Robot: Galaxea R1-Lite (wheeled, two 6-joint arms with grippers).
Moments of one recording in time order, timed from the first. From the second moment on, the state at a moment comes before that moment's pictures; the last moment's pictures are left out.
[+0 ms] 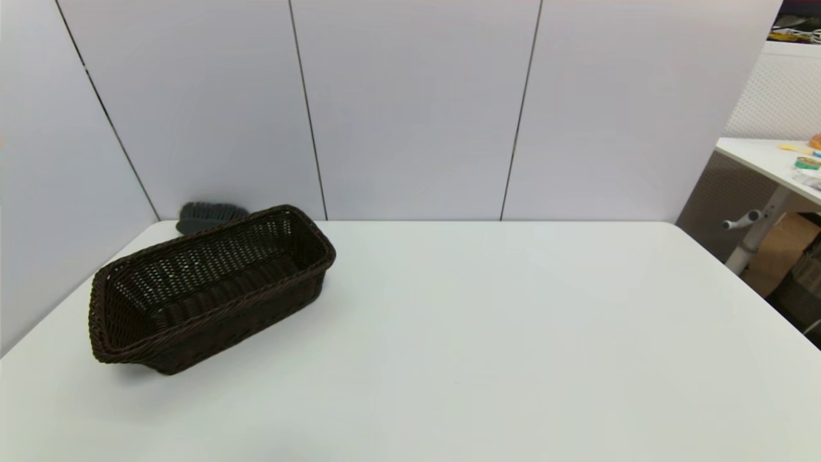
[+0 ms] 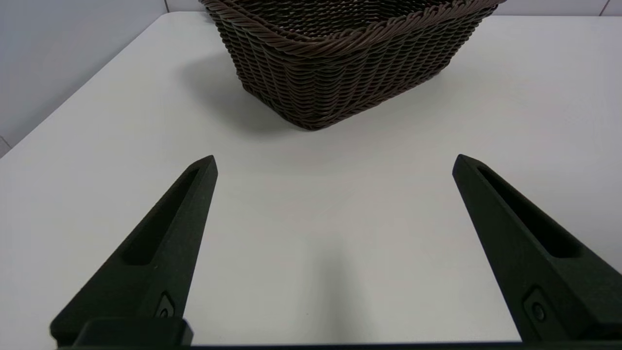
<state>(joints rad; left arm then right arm) -0.01 0.00 0.00 0.00 -0.01 0.01 0.00 0.00 0.00 0.01 0.01 -0.02</state>
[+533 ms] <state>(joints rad) -0.01 0.00 0.00 0.00 -0.01 0.01 0.00 0.00 0.00 0.01 0.01 -0.01</state>
